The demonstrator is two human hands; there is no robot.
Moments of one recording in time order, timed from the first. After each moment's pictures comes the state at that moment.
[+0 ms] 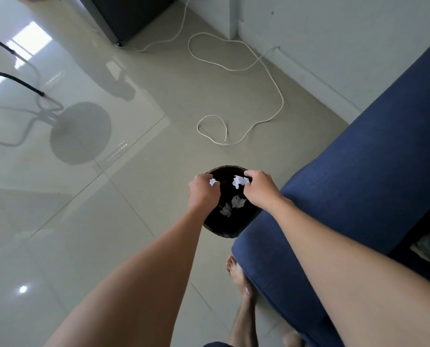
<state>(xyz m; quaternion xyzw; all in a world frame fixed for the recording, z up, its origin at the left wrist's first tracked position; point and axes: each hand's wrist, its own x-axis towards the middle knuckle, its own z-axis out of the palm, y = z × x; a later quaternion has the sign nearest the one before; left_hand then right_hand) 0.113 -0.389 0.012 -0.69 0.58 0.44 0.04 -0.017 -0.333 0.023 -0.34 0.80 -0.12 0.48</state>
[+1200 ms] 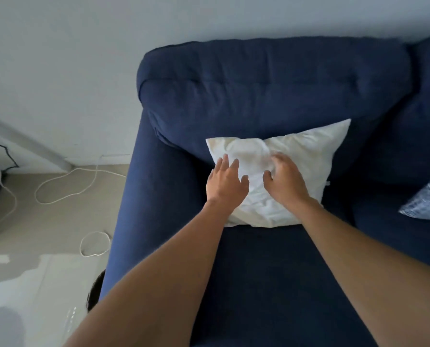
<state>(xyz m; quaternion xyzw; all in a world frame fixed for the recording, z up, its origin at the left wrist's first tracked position) -0.315 -0.037 0.152 -0.15 0.96 0.20 0.10 -0.358 0.097 0.149 -0.10 0.95 -0.28 0.11</state>
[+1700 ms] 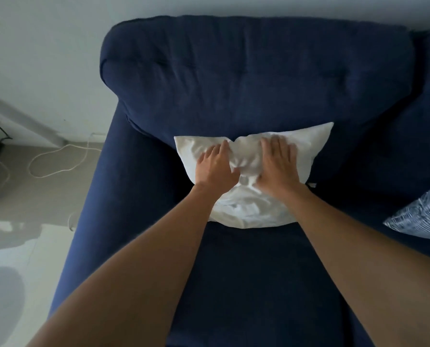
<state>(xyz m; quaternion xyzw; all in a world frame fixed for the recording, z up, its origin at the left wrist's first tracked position) -0.383 0.017 0.130 -0.17 0.96 0.18 0.11 -0.437 0.152 0.115 -0.22 0.96 -0.07 0.16</state>
